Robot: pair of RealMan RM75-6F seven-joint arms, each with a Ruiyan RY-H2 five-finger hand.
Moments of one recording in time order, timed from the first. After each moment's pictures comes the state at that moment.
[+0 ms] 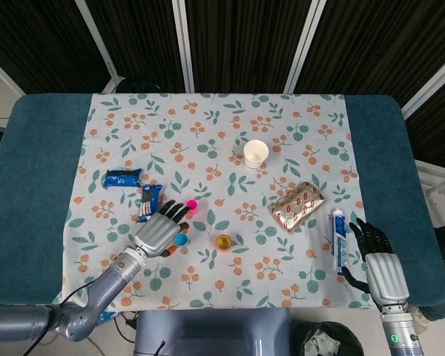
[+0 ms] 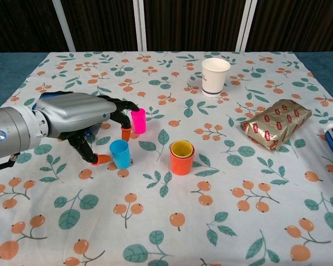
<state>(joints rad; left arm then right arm) -0.78 -1.53 -0.05 -1.69 1.05 0.94 0.63 0.11 -1.32 -0.01 -1.64 -1.52 1.51 -0.10</state>
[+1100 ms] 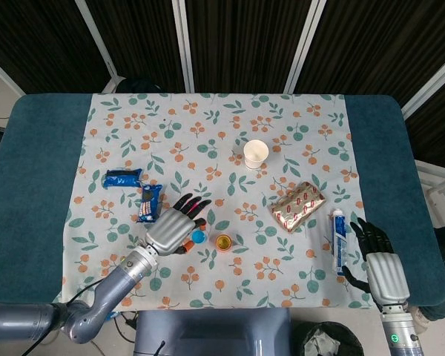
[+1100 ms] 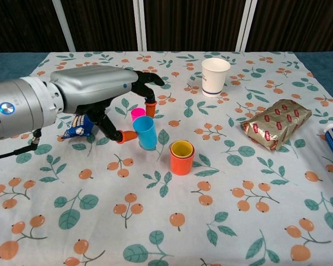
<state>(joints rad) -0.82 -1.52 -0.12 -1.80 1.09 0.99 0.60 0.09 -1.32 0.01 -1.64 -1.53 1.50 -0.10</state>
